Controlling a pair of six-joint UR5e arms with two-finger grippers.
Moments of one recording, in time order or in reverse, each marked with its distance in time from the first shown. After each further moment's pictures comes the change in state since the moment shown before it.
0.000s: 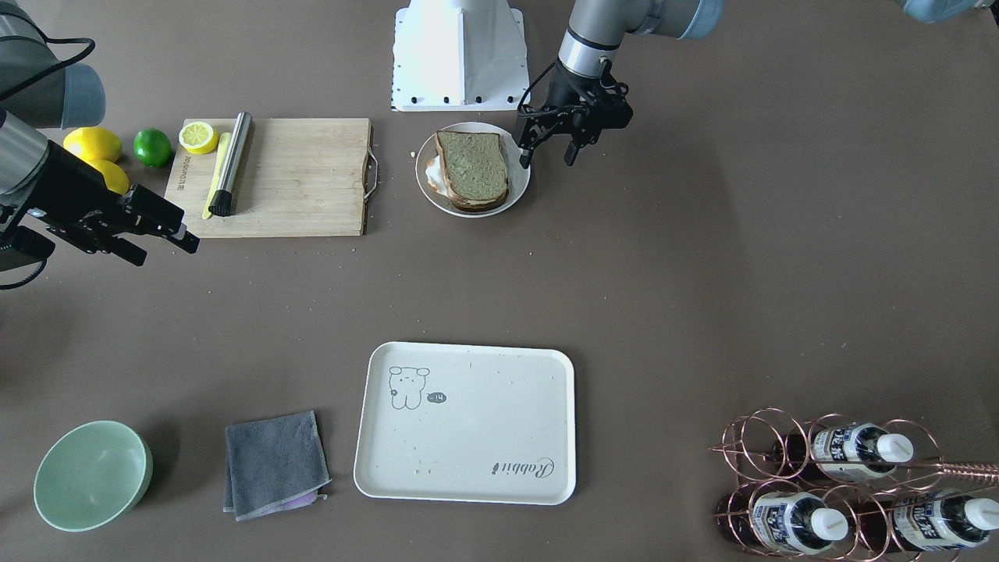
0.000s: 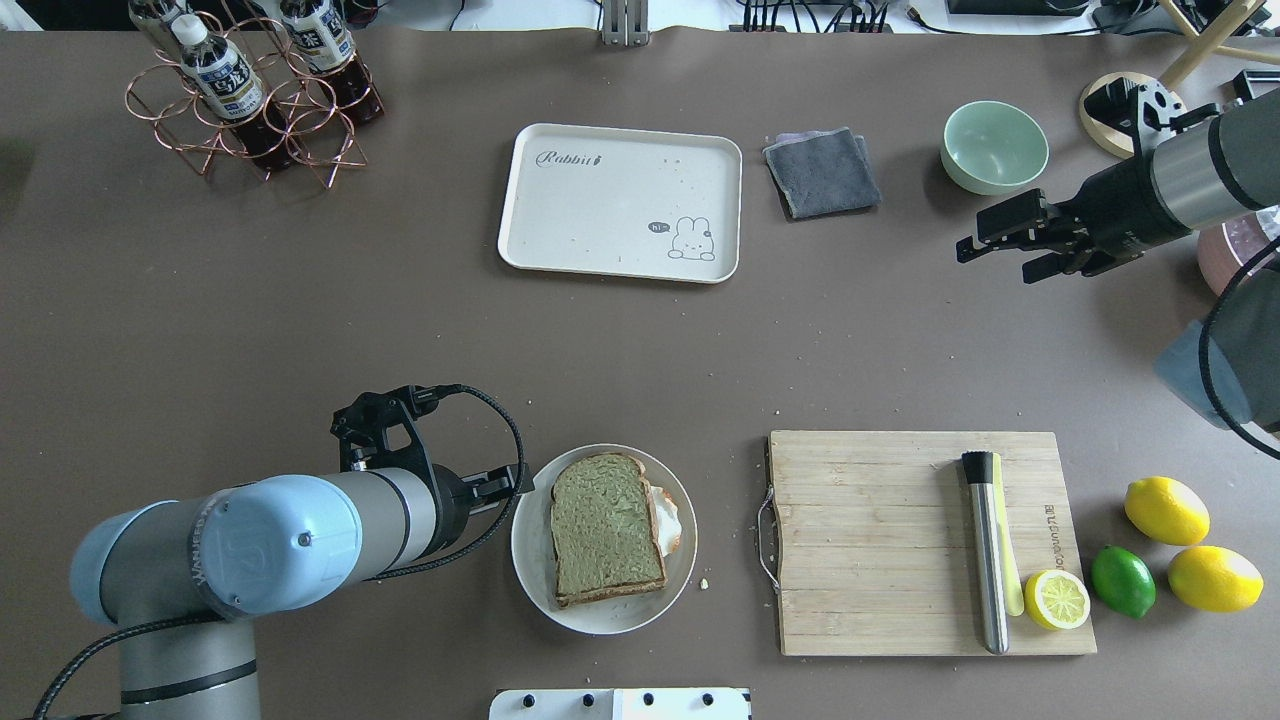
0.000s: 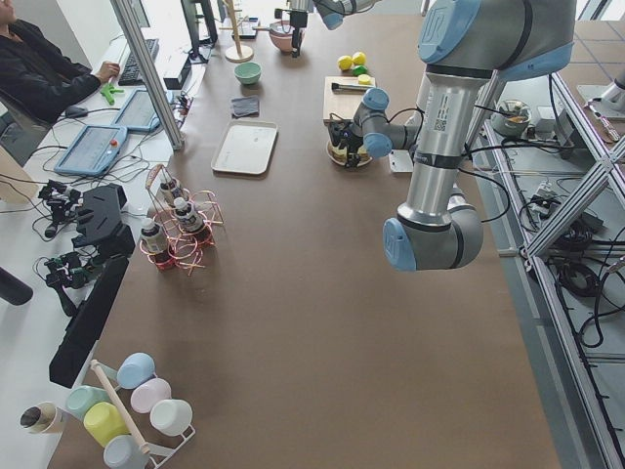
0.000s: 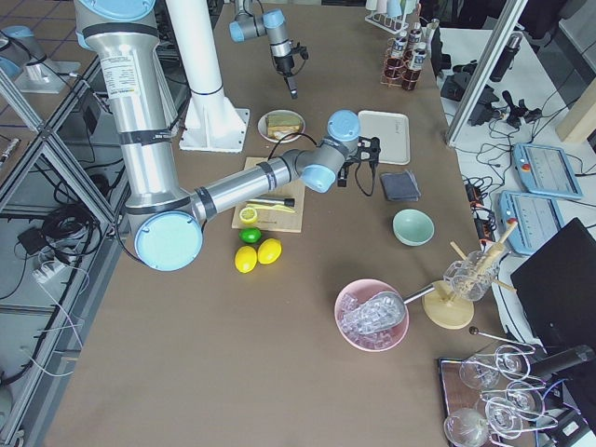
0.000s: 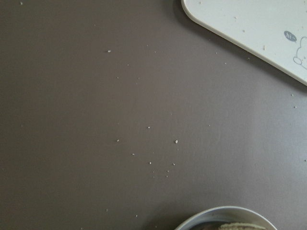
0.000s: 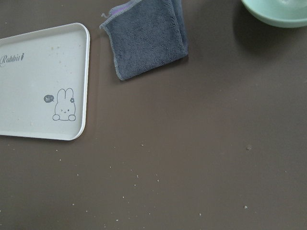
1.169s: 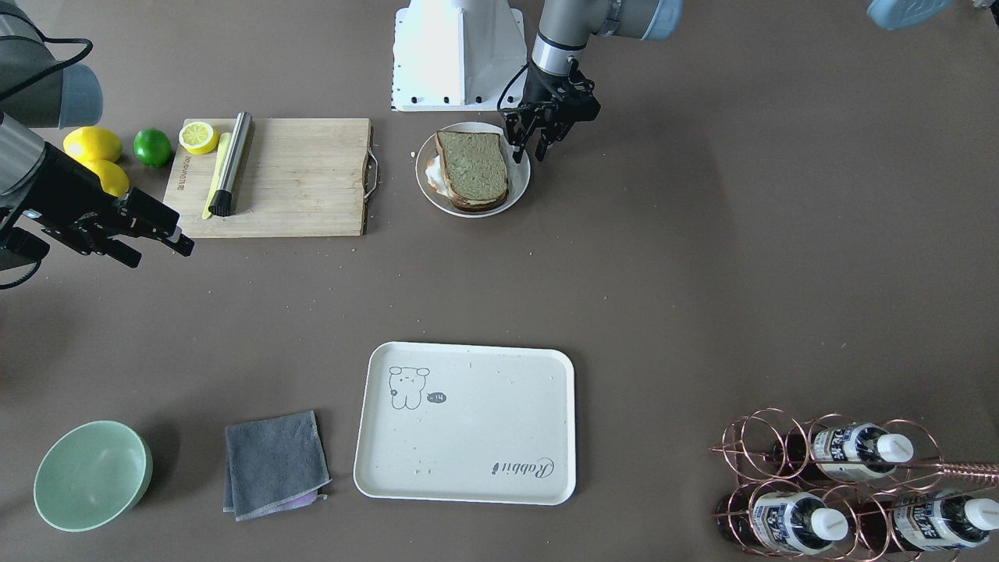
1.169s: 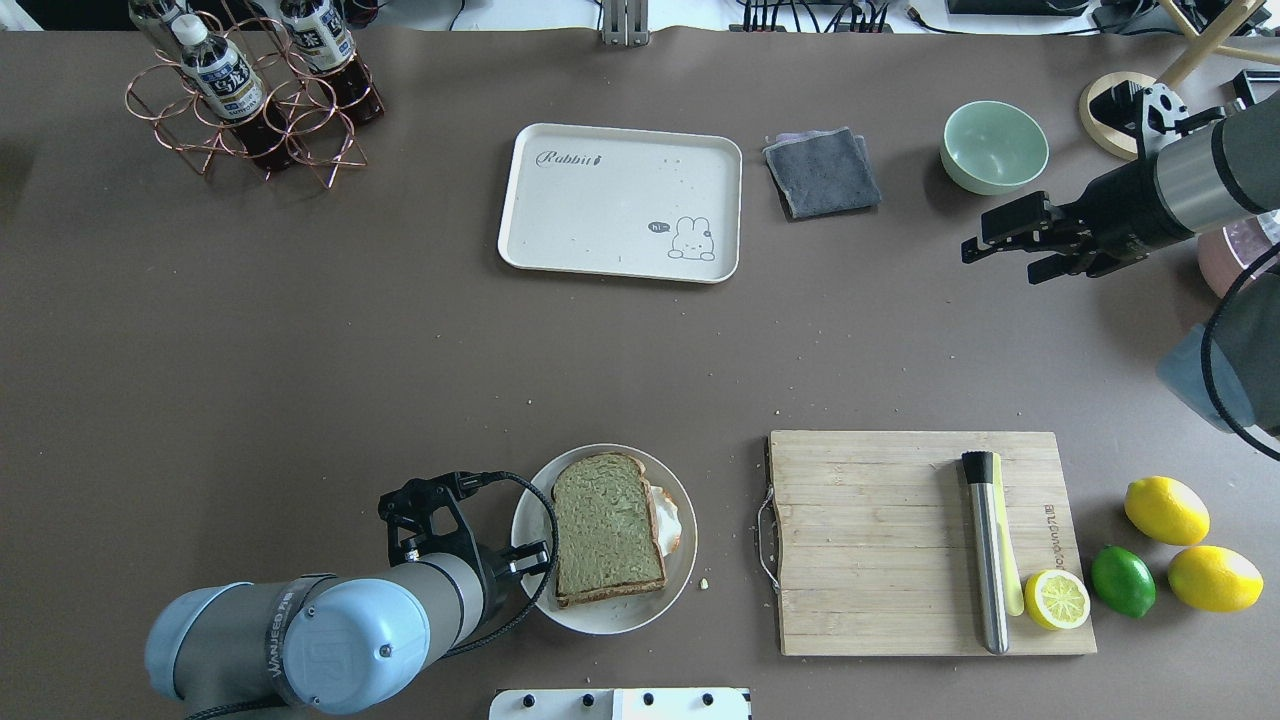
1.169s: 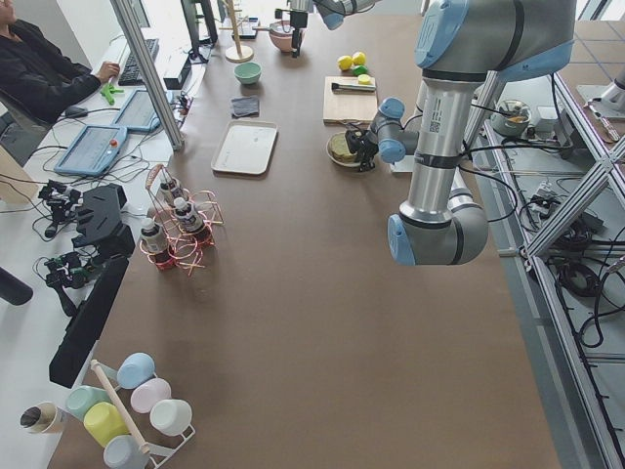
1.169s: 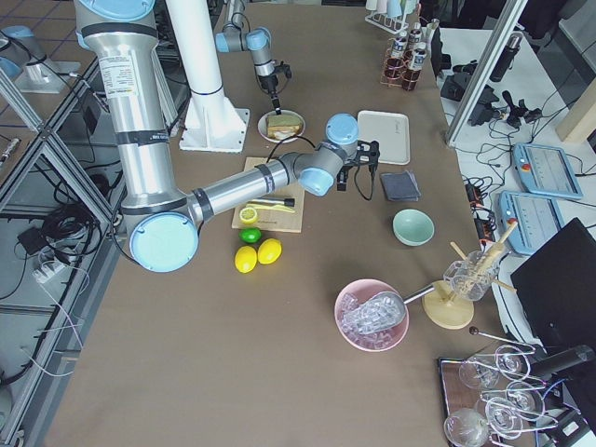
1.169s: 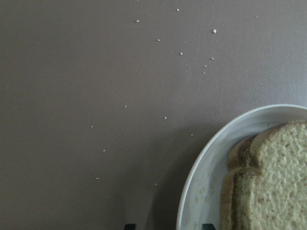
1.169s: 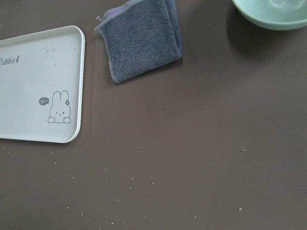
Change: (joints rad) left arm 0.117 -0.042 0.083 -0.003 0.097 -0.069; right arm -0.001 -0.005 -0.003 0.001 -0.017 0.000
